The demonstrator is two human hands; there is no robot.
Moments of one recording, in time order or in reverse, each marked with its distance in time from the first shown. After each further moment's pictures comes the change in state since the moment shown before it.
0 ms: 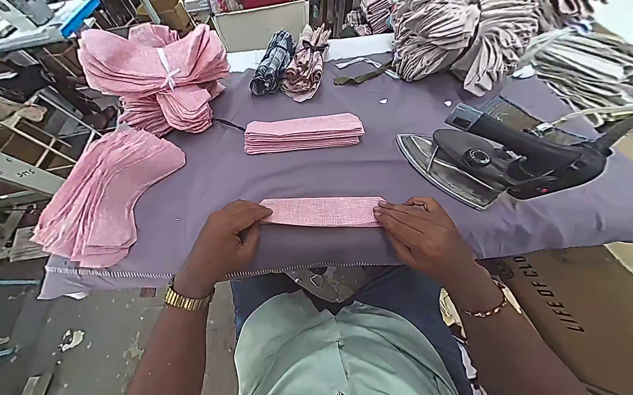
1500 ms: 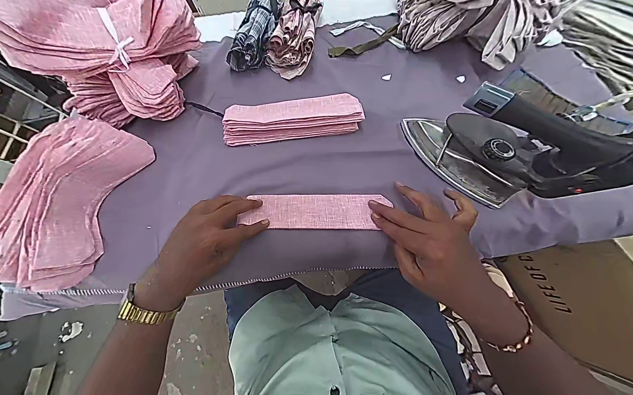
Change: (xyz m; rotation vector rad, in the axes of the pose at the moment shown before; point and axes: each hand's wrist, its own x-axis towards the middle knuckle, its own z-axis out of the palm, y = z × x) left_hand 0.011 -0.017 -0.008 0.202 -0.214 0.130; right_hand 0.003 -0.017 -0.006 -0.027 -0.159 0.283
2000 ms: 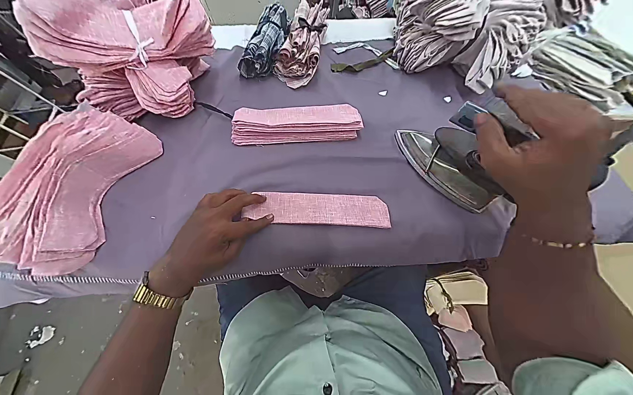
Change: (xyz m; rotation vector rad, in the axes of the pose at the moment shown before) left_hand -0.010 -0.002 0.012 -0.031 0.048 -0.011; right_hand 0.083 0.089 -0.094 -0.239 0.239 0.141
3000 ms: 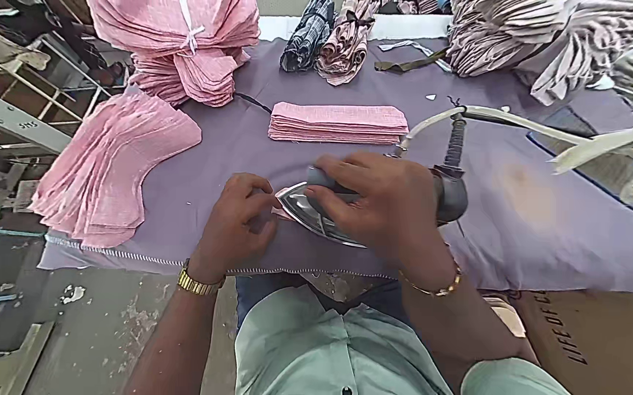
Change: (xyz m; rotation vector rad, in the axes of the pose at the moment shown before) left_hand -0.004 0.000 0.001 -0.098 0.286 -0.243; right_hand 0.017 -0.224 0.061 0.339 -0.159 -0.230
